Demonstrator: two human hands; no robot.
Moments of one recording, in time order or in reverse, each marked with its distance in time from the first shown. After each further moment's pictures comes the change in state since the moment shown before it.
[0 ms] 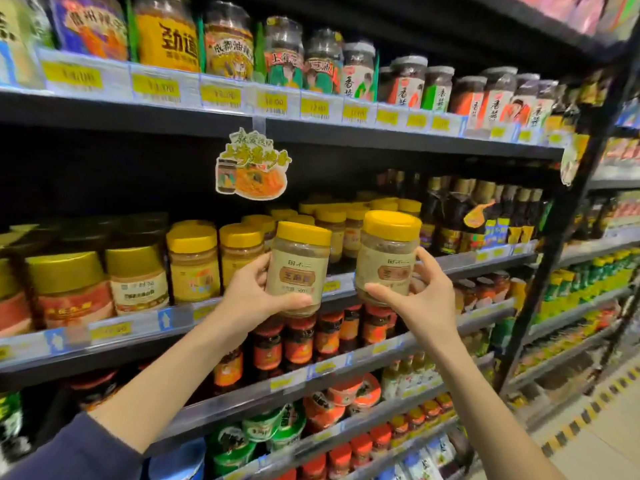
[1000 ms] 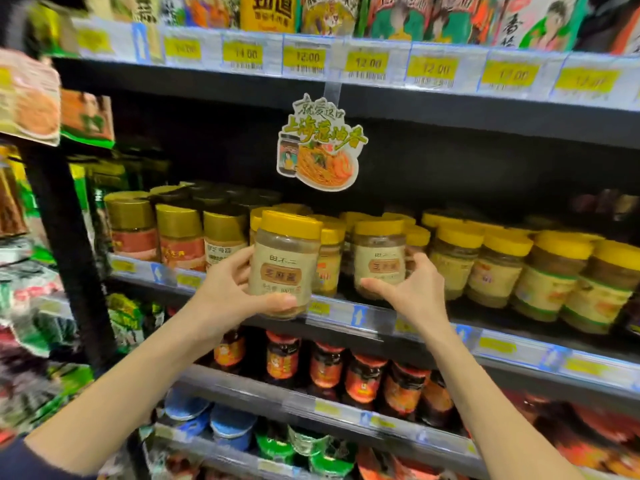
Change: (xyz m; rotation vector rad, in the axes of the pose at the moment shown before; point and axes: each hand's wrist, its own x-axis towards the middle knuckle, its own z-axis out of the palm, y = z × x) left_hand -0.017 -0.014 -0.016 0.140 0.562 -0.144; right_hand 0.118 0.052 0.139 -0.025 -0.506 -0.078
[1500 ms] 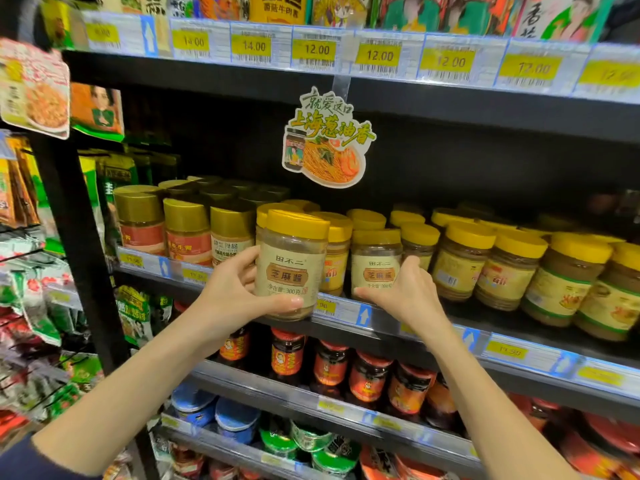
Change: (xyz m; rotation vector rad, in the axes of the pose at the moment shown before) left_hand -0.004 0.002 0.004 -0.001 -0.007 -0.003; right_hand -0.003 -0.012 0.008 -0.246 -0.212 0.044
